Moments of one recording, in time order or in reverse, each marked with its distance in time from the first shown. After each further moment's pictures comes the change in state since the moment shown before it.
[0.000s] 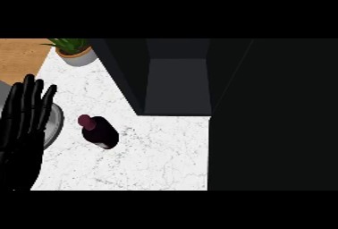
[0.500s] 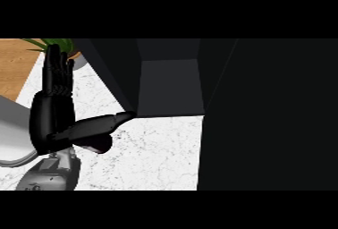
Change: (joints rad) left arm -0.269 -0.088 -0.024 0.257 -0.228 0.356 0.211; right arm 0.104 0.029 0.168 -0.099 -0.083 0.104 0.041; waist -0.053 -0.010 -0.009
